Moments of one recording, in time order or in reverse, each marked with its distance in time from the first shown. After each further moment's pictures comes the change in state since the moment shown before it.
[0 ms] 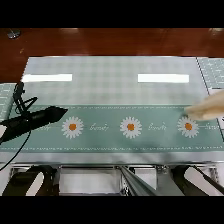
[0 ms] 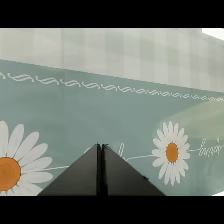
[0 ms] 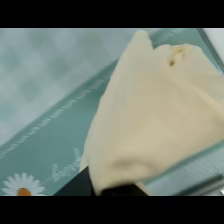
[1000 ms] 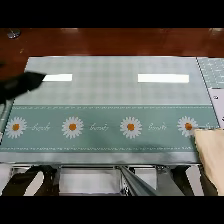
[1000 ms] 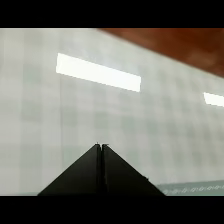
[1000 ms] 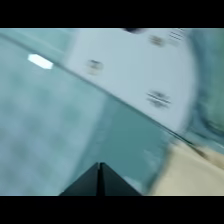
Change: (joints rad) left arm 0.075 -0.196 0.443 0.000 0.089 0.068; right arm -0.317 0.272 -0.307 0.161 -0.443 -0.060
